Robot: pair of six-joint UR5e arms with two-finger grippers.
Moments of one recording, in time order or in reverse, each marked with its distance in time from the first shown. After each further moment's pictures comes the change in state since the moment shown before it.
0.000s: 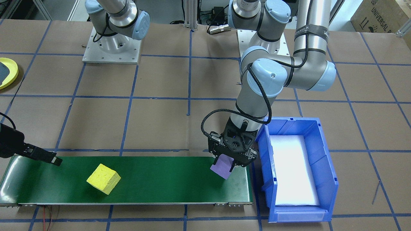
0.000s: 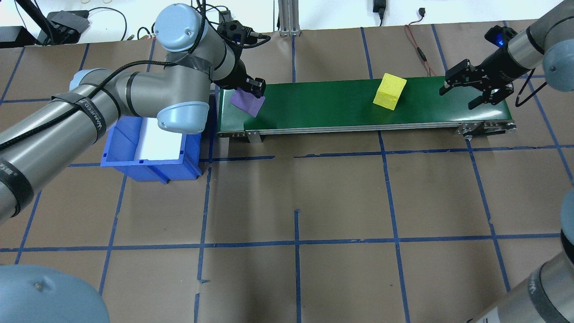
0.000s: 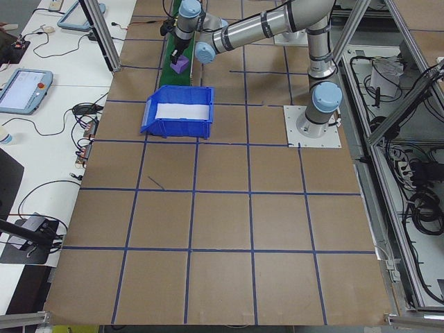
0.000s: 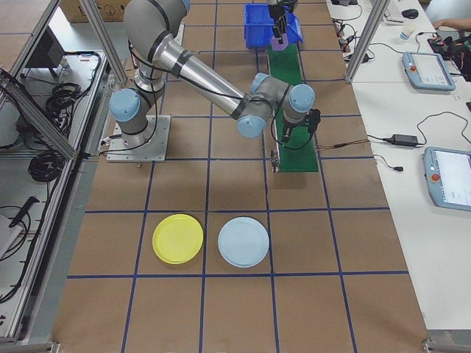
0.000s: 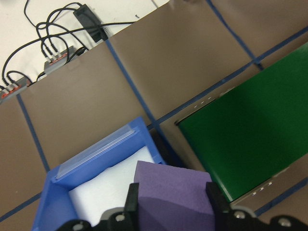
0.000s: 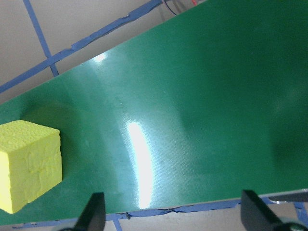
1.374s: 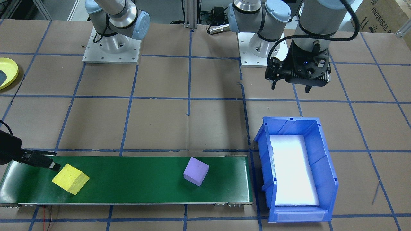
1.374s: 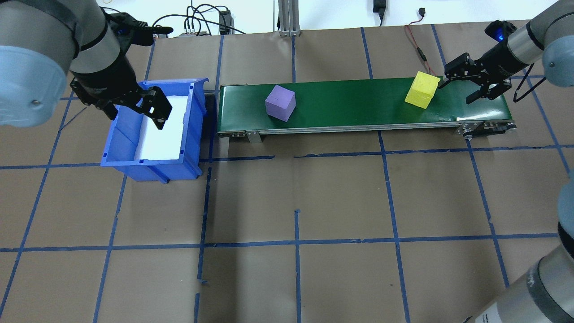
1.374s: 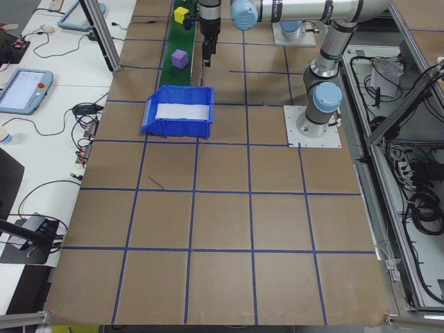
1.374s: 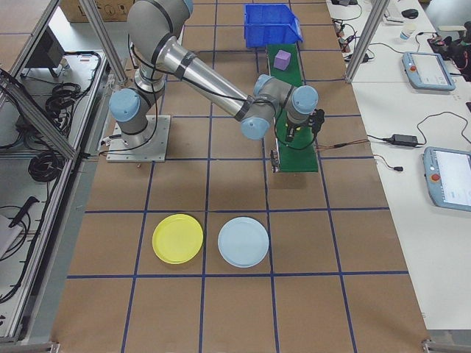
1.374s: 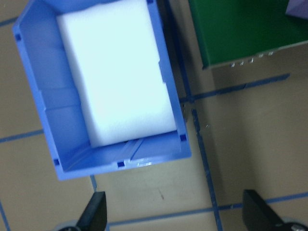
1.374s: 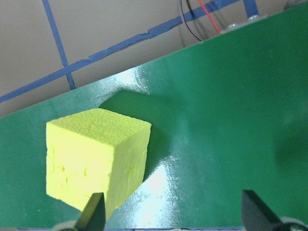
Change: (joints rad) left arm 0.177 0.440 0.022 -0.820 0.268 -0.006; right arm 0.001 0.019 -0.027 -0.007 0.034 0.030
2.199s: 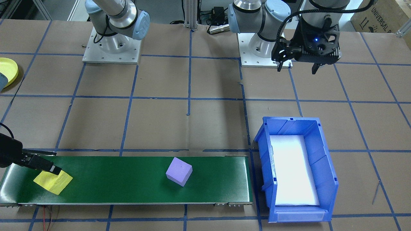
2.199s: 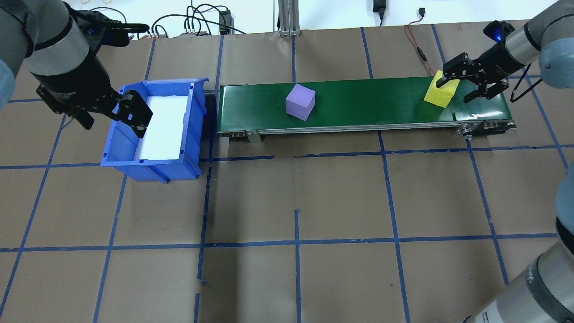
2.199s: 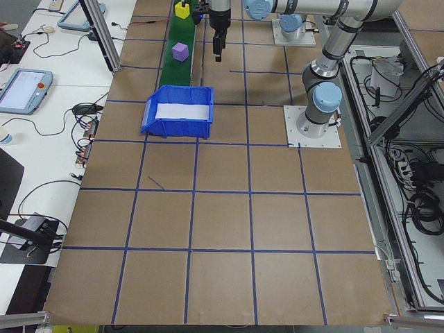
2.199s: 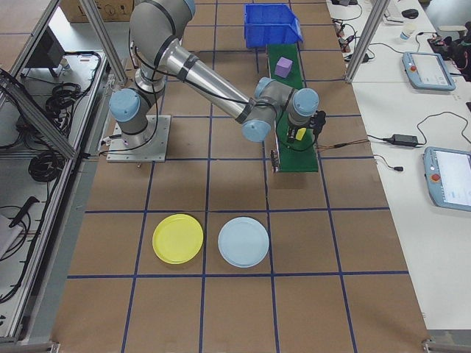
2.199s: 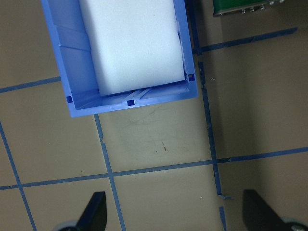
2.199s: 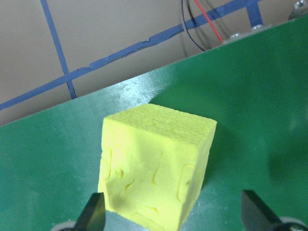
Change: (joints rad) left arm 0.017 0.046 0.048 -0.089 -0.003 -0.015; right arm 0.000 0.022 -0.005 -0.030 0.014 0.010
